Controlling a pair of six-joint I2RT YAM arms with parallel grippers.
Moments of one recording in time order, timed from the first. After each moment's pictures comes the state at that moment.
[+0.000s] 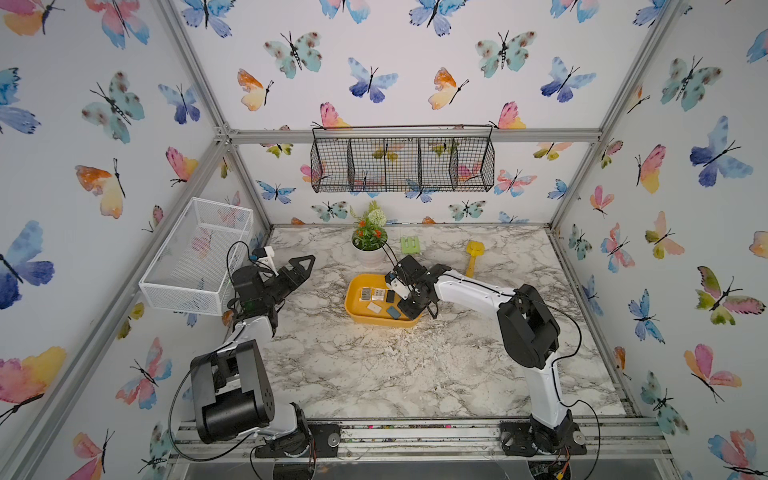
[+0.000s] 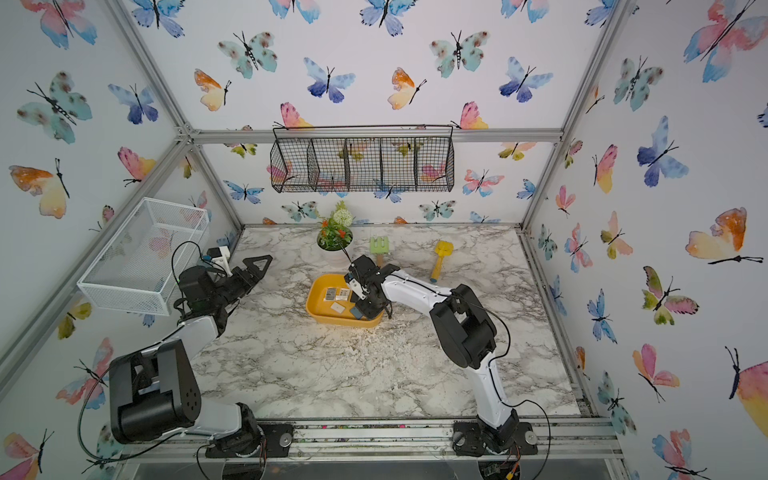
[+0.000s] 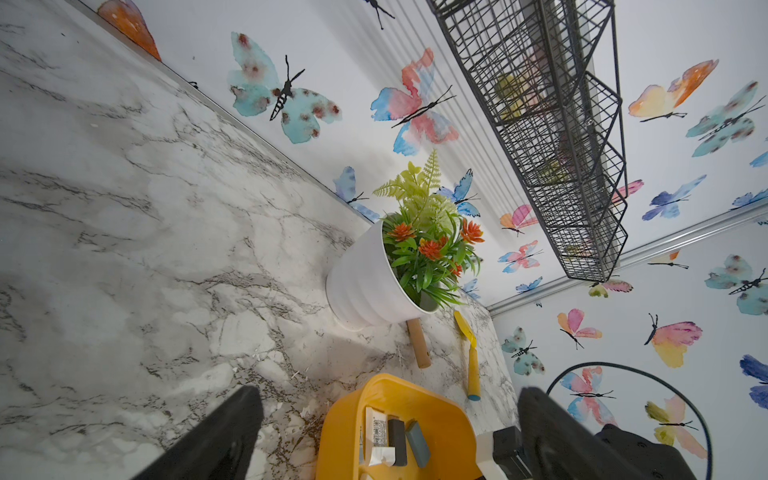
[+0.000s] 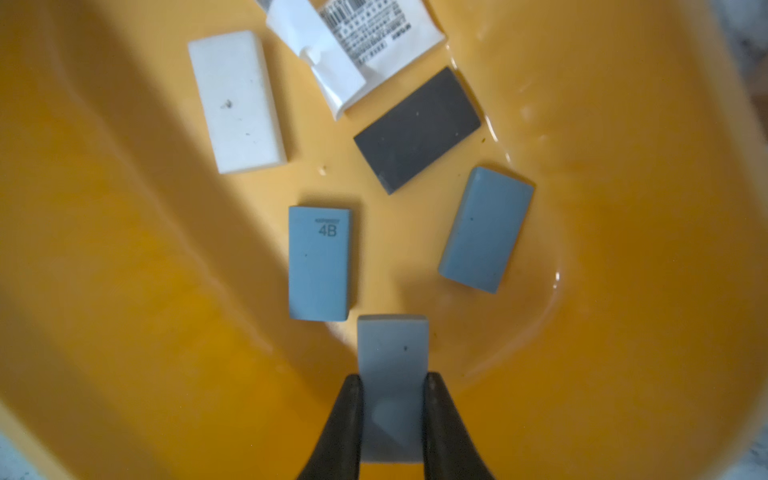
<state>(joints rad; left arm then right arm) 0.30 1.43 0.69 0.48 0.77 -0.72 0.80 2.11 1.63 -0.76 0.01 -0.10</state>
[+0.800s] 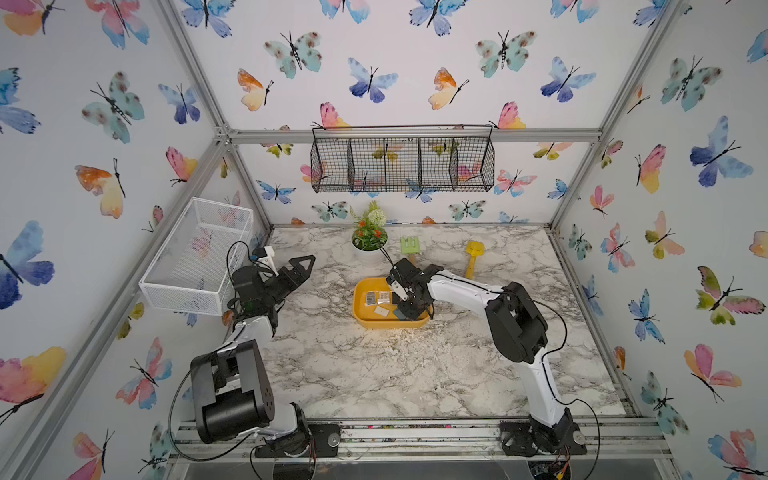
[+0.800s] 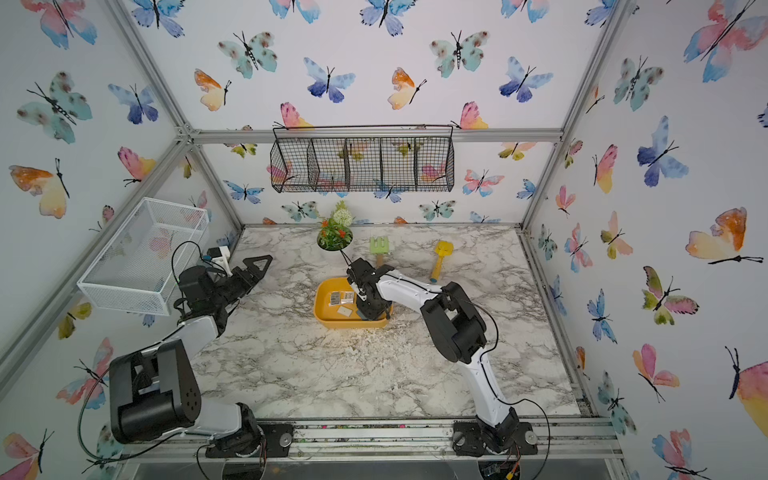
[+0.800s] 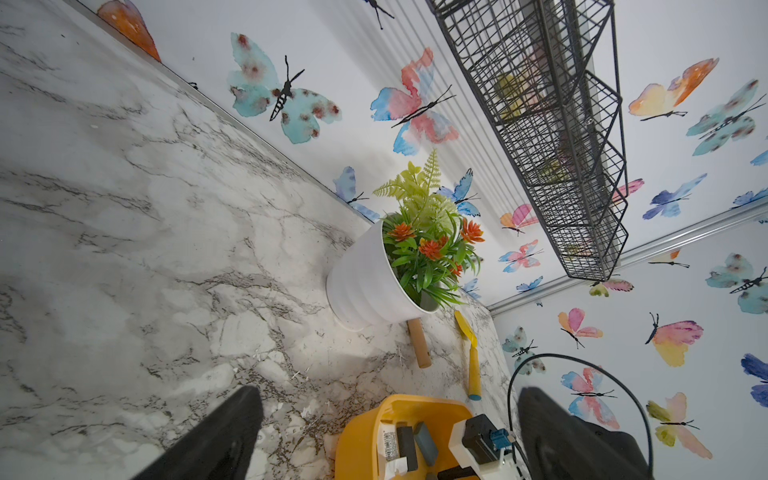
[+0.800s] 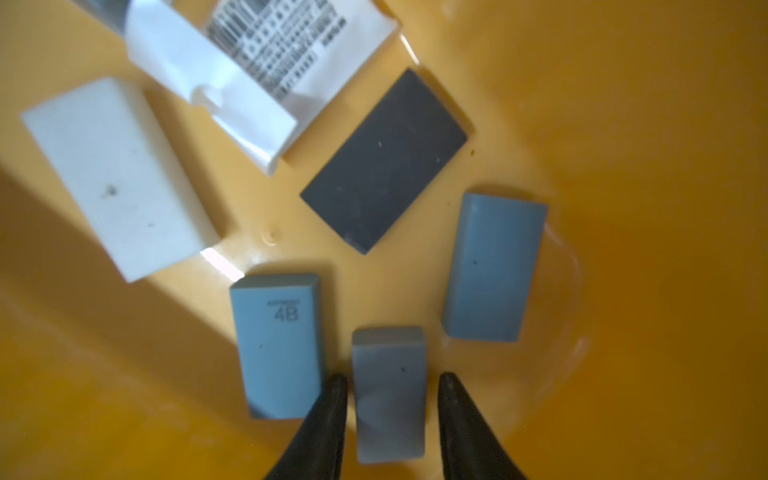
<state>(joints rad) 0.30 1.43 0.69 0.48 0.77 -0.71 0.80 2.21 1.71 -0.82 0.11 -0.05</state>
